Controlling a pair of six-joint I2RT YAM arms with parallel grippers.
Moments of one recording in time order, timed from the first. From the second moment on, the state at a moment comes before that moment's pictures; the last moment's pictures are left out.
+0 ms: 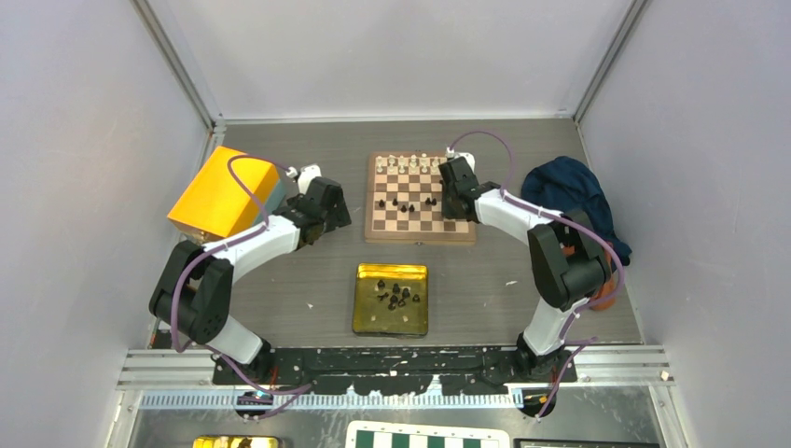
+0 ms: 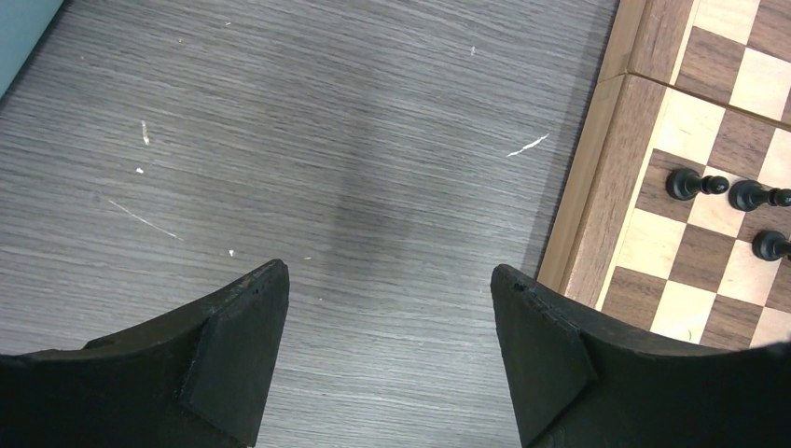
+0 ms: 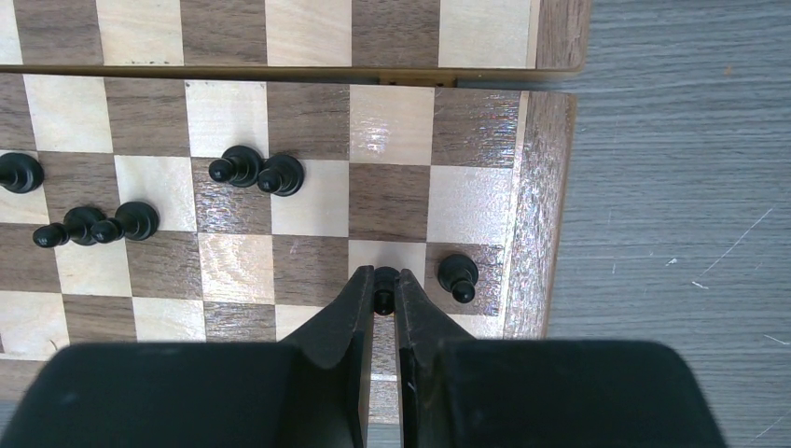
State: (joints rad) left arm -0.51 1.53 0.91 -0.22 -0.42 -0.65; right arm 0.44 1.75 1.11 -0.28 0.25 0.37
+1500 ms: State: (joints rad) left arm -0.51 1.53 0.93 -0.22 -0.43 -0.65; right arm 0.46 1.83 1.28 -0.31 0.21 0.33
